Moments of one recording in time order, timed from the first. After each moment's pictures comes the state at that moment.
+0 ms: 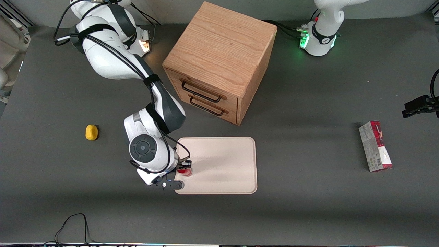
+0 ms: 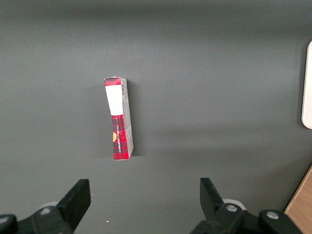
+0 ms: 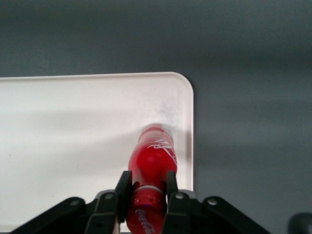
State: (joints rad) arm 0.39 0.96 0.09 -0.88 -0.05 1.82 0.50
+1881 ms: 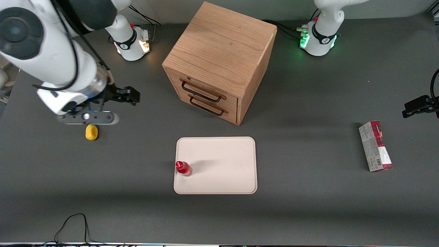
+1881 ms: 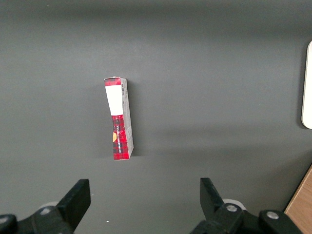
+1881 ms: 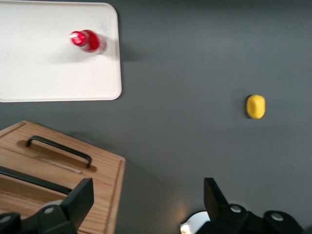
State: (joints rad) arm 0.34 0.44 0.04 -0.89 -0.06 1.16 0.39
